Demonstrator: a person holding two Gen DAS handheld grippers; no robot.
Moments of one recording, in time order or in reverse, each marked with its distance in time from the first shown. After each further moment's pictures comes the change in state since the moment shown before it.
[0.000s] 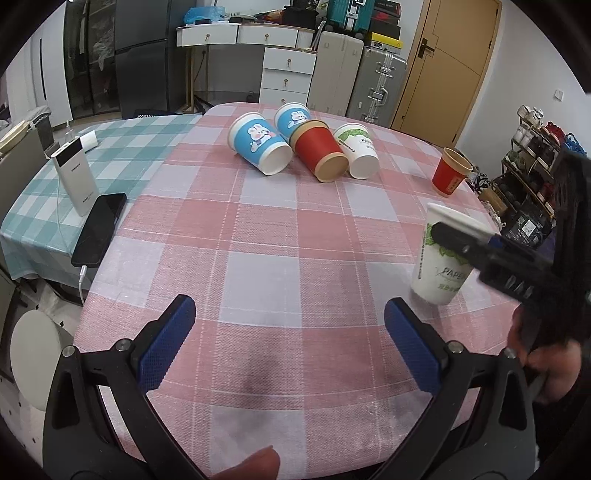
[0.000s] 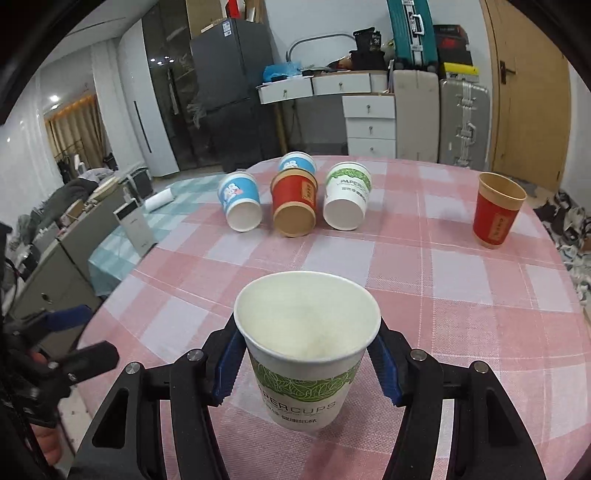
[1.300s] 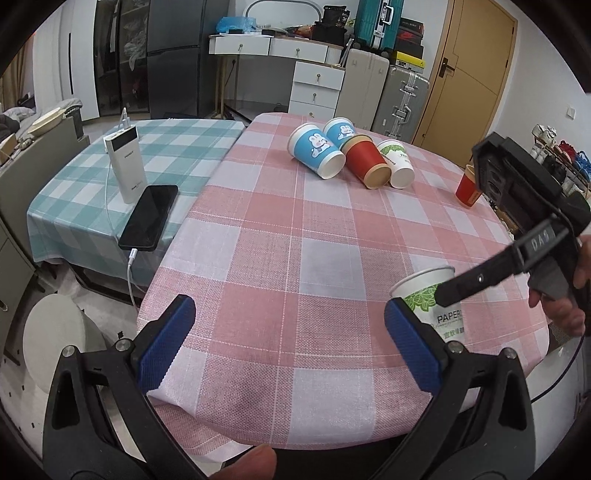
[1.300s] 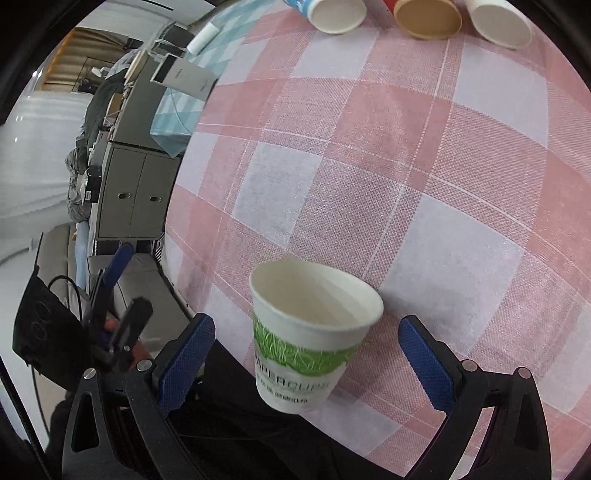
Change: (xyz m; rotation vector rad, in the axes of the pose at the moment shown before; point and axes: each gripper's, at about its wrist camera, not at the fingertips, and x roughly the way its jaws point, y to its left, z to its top) left arm -0.047 0.068 -0.032 -0.066 -0.058 0.063; right arm 0.096 0.057 0.011 0.093 0.929 0.432
